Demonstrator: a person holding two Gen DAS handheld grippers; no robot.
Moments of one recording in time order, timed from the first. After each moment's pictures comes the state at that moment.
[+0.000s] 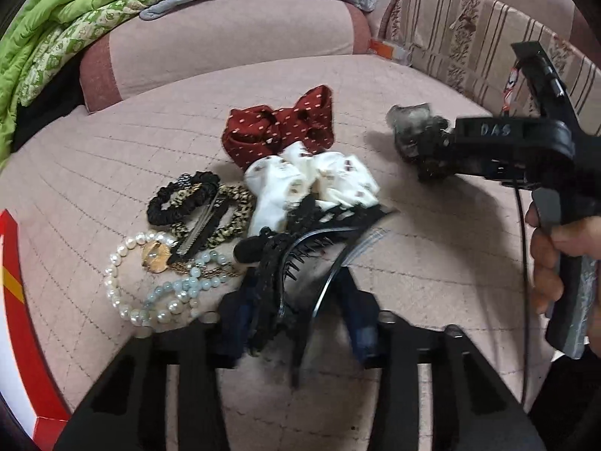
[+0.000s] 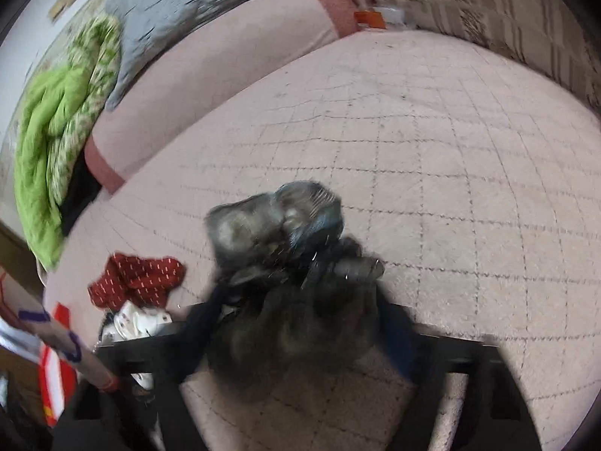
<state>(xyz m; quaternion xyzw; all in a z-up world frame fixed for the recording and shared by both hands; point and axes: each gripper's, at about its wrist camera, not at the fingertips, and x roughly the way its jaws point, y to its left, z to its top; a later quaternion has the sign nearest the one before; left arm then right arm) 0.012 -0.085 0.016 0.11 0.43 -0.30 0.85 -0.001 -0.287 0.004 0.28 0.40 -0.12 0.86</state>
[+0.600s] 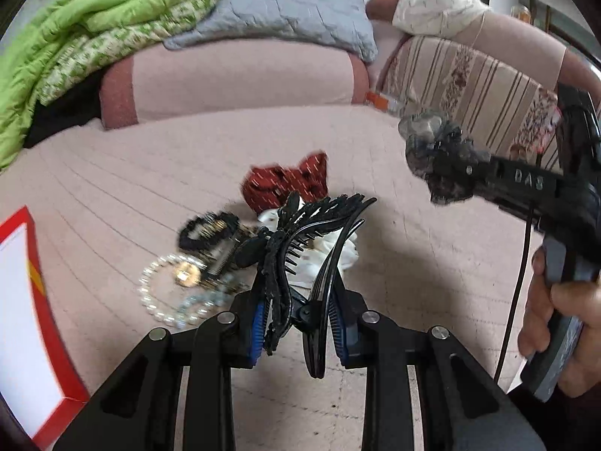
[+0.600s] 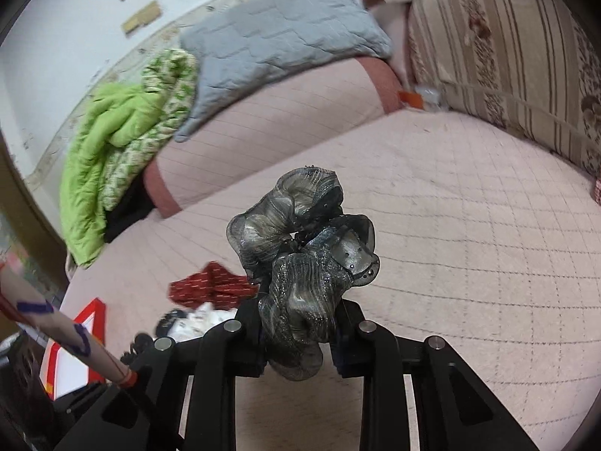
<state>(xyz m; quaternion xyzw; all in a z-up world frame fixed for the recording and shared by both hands) -0.005 -0.048 0.060 0.05 0.37 -0.31 0.88 -0.049 -0.240 0.066 0.23 0.28 -0.08 0.93</state>
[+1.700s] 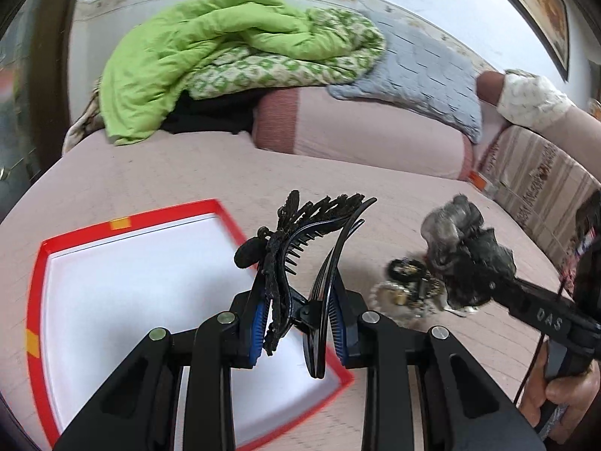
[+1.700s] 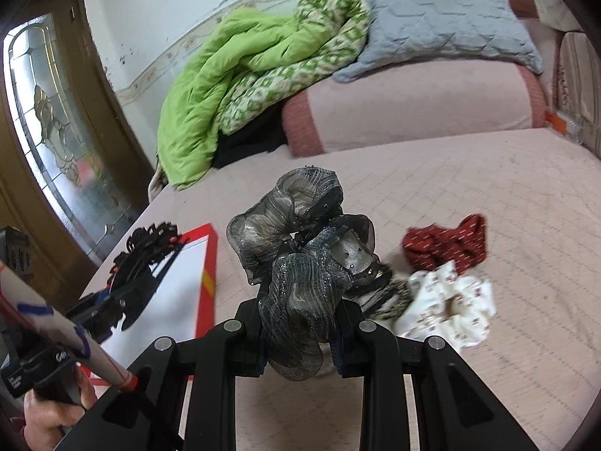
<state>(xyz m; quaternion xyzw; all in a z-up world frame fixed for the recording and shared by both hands) 0.018 0.157 0.104 -0.04 0.32 -0.14 0.94 -0.004 -0.052 0.072 0.15 0.31 0.11 0.93</state>
